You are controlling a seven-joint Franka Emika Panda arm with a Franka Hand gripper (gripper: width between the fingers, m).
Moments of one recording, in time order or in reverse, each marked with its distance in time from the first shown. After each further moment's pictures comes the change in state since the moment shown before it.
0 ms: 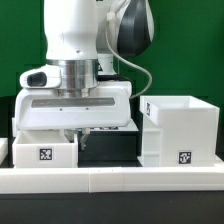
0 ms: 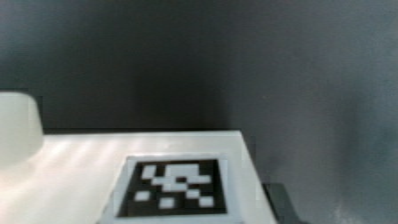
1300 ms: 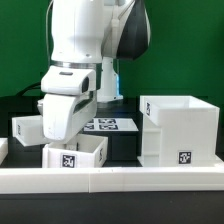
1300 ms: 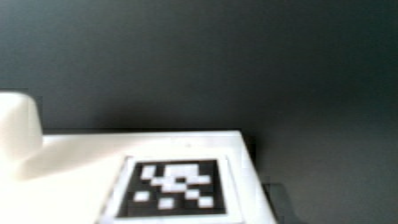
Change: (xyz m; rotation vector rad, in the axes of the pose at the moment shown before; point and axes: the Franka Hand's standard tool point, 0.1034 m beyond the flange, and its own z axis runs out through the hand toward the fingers) arm -0.011 0.003 0.005 -0.037 -0.053 -1.181
